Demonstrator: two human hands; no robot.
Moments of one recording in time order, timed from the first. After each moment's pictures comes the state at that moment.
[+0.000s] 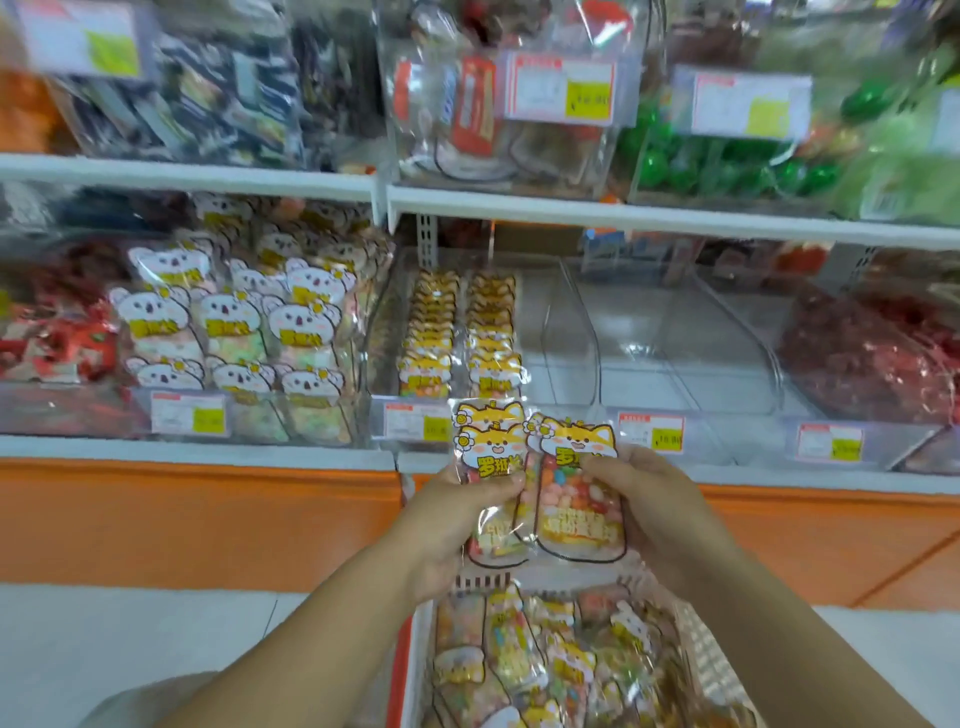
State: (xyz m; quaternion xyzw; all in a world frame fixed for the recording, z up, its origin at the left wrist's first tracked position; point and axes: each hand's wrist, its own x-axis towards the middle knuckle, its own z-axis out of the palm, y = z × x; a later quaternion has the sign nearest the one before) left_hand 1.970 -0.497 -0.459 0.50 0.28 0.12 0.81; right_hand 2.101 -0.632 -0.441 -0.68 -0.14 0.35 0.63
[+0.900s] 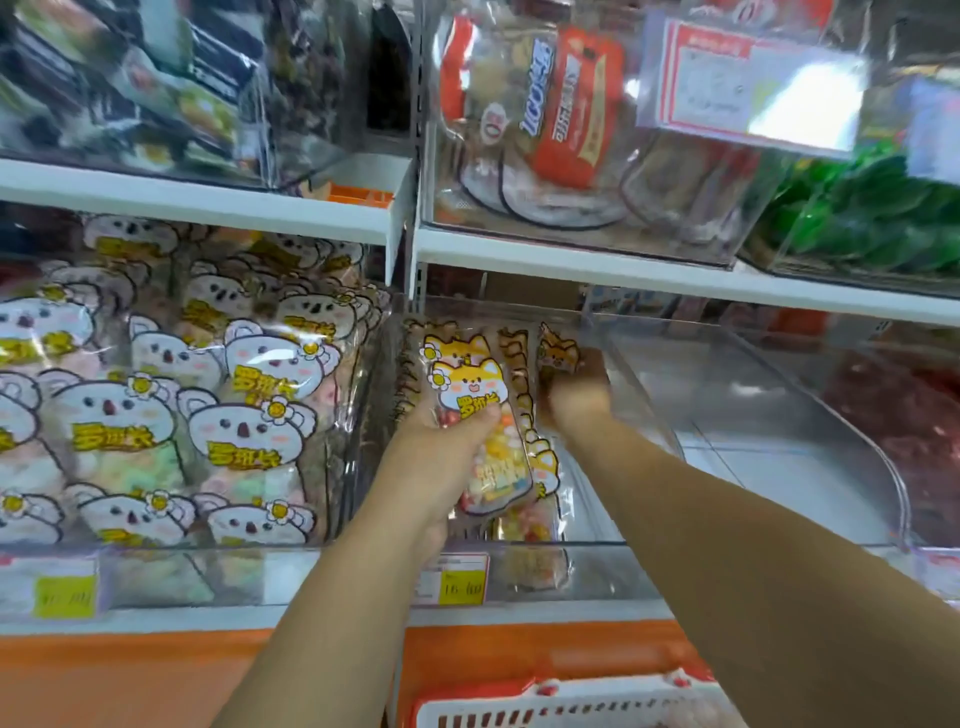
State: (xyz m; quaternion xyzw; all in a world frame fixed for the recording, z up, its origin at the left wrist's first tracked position) left_hand 2.057 -0.364 -0.421 0.51 0.27 0.26 0.77; right_hand 2.247 -0.392 -0.438 -0.82 -0.15 0.07 0.55
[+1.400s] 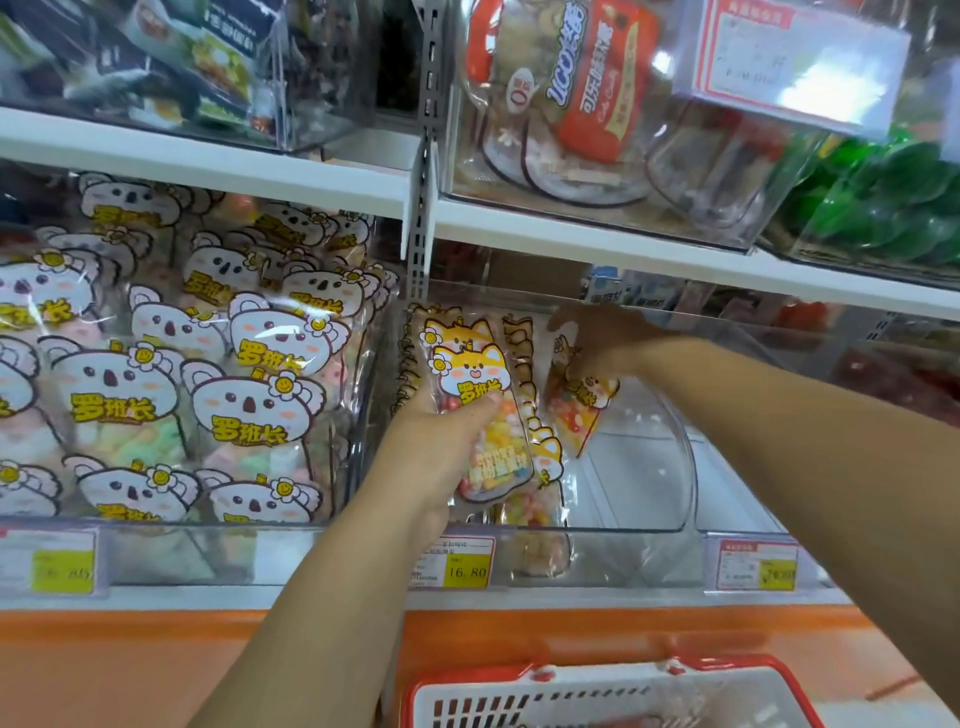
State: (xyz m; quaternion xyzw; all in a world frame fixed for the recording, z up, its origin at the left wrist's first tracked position) left_hand 2.049 -0.362 -0.421 0.48 0.26 0.27 0.79; right_hand 2.276 -0.409 -0.370 -0.90 -0.44 -0.04 -0.03
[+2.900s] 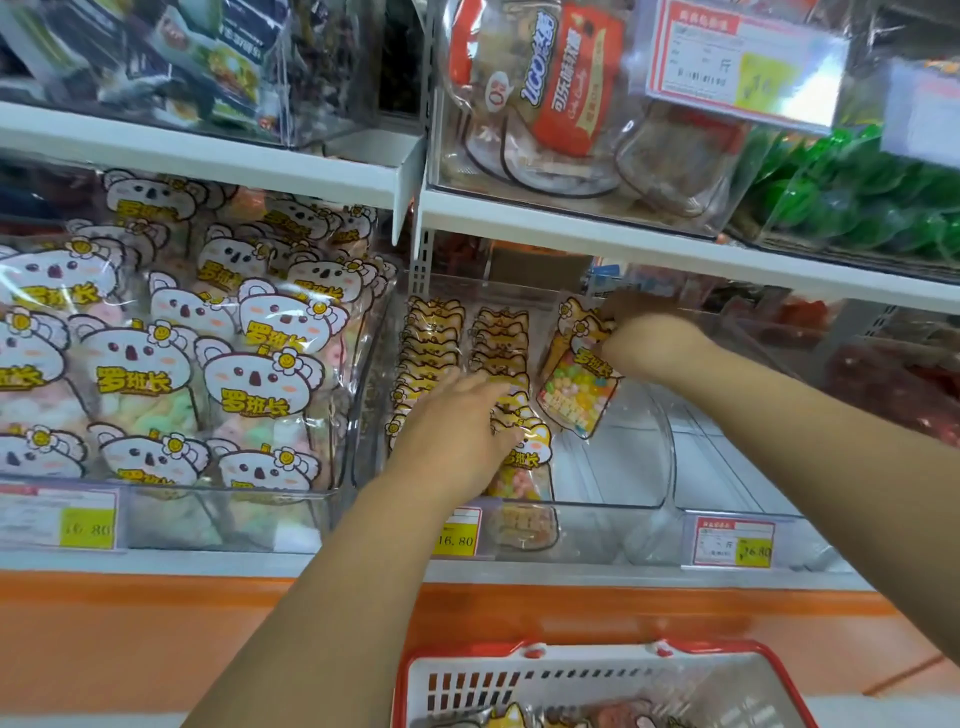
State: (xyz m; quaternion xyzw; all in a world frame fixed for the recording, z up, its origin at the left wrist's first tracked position) left_hand 2.062 -0.364 -0.429 0.93 0.22 0.15 0.24; right_hand 2.235 -0.451 -0.345 -0.94 -0.35 -0.06 0.00
